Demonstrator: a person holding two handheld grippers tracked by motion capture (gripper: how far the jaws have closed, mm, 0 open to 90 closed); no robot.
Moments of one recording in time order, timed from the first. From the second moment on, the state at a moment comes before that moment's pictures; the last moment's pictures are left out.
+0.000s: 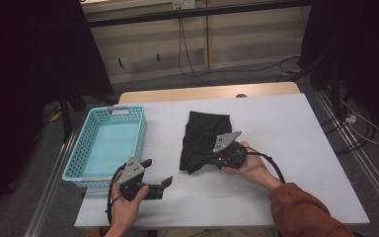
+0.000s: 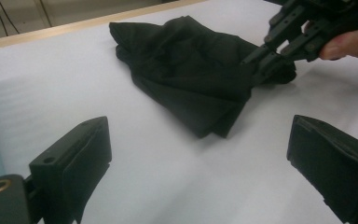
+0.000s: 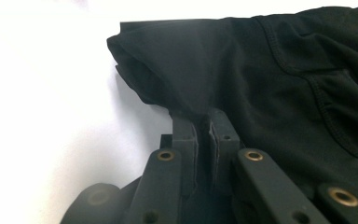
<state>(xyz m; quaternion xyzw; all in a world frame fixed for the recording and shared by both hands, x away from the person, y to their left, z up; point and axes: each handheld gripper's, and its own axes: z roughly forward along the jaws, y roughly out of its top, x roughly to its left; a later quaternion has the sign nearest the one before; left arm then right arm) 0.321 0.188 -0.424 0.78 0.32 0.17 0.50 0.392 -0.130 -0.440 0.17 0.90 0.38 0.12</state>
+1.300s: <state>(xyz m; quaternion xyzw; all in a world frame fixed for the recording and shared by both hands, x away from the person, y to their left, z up) 0.410 0.124 -0.409 0.80 0.34 0.17 0.47 0.351 -0.139 -0.425 0.17 0.89 0.40 0.11</state>
